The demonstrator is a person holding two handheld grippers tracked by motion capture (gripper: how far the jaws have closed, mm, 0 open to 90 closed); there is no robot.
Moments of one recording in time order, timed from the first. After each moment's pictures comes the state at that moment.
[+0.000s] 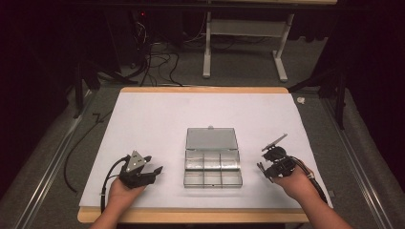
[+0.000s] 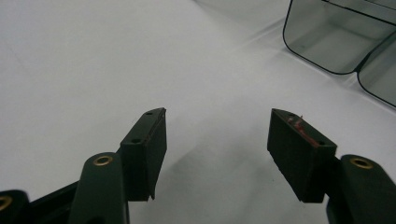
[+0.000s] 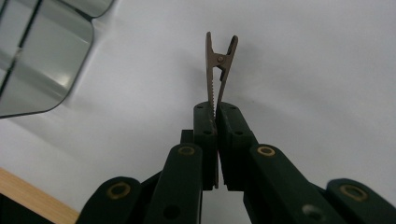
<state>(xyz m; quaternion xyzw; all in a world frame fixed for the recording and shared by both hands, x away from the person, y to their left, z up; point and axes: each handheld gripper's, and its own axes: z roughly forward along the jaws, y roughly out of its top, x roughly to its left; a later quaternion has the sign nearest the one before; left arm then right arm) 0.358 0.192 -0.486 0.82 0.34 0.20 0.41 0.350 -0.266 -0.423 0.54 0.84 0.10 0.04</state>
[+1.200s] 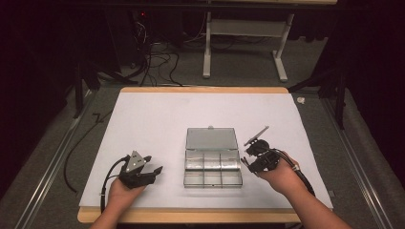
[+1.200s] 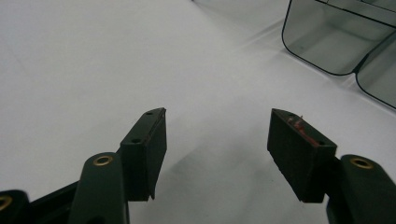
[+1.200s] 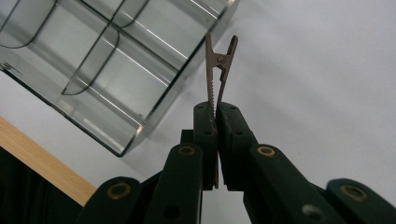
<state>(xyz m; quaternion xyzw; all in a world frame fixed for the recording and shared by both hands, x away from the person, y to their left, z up) 0.358 0.192 -0.486 0.82 0.34 0.19 0.42 0.359 -0.214 -0.392 0.49 0.87 0.11 0.05</state>
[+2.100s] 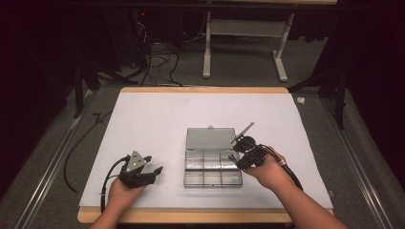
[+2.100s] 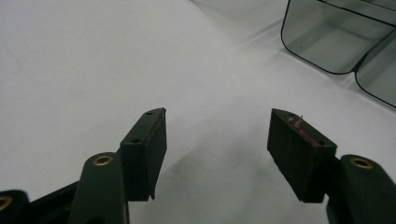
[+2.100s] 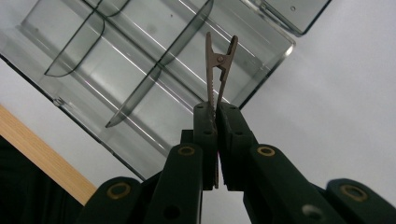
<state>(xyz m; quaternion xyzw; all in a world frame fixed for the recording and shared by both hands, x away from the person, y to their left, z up) 0.358 0.192 -0.486 0.82 0.34 0.19 0.41 0.369 -0.179 -0.386 0.46 0.88 0.11 0.04</state>
